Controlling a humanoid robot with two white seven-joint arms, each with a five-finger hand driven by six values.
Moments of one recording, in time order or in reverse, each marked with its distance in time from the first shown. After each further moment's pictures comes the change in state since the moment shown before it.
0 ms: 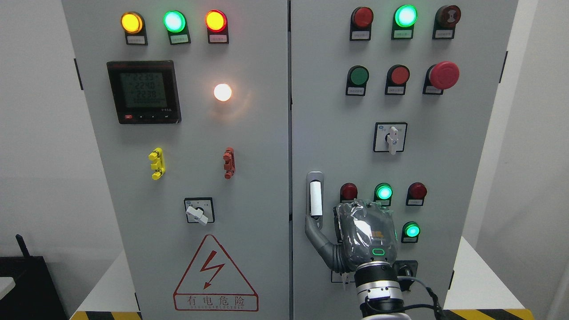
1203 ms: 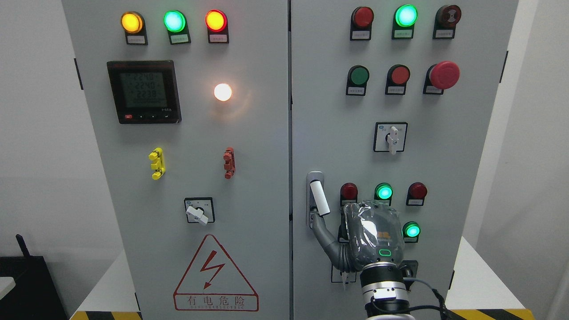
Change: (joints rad) left arm 0.000 0.000 0.000 0.000 0.000 0.000 0.000; right arm 0.009 0.000 -0.023 -0.009 -0.006 0.012 -0.008
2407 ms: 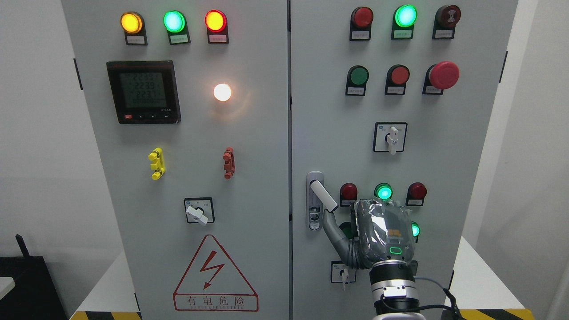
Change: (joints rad) left arm 0.000 0.000 0.000 0.000 0.000 0.000 0.000; right arm 0.001 -0.010 -0.027 -0.019 -0.002 -0.006 -0.003
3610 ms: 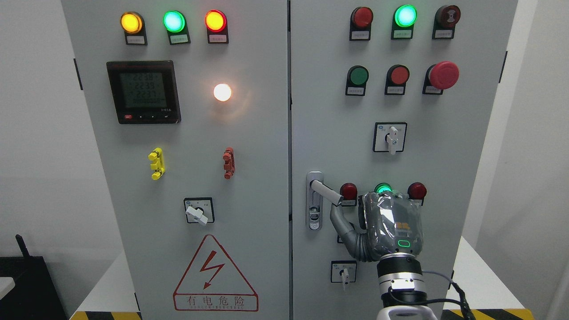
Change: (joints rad) left arm 0.000 0.000 0.000 0.000 0.000 0.000 0.000; right arm -0.027 -0.003 -0.026 -0.006 0.000 -0.001 0.004
